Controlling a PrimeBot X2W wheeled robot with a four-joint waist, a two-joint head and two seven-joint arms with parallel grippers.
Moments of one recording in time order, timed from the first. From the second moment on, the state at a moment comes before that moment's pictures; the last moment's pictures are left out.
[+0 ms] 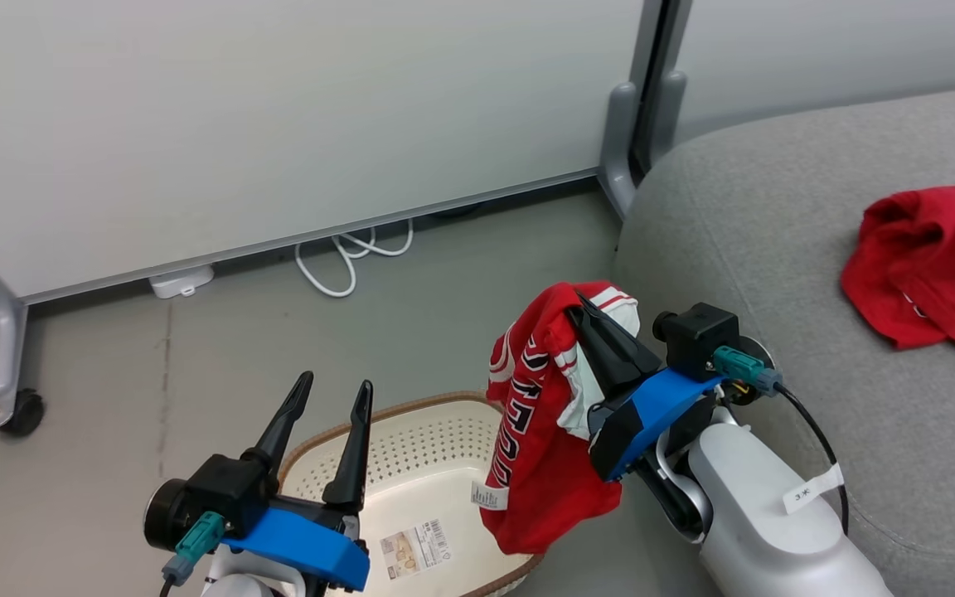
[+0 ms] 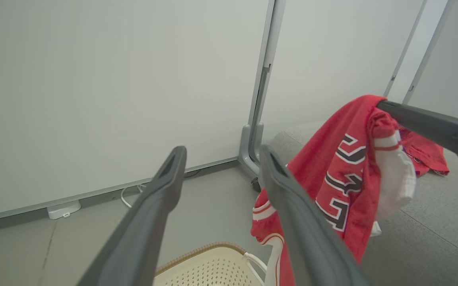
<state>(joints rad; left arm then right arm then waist) -0.13 0.13 -0.30 0.28 -0.32 -0.13 -0.26 -0.58 -0.05 0.48 0.69 0.36 0.13 -0.26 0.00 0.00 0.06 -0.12</state>
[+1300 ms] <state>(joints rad) -0.21 0.19 -0.39 0.28 -0.35 -0.13 -0.26 -0.53 -0.05 0.40 0.61 0.38 0.13 -0.26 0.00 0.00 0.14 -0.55</state>
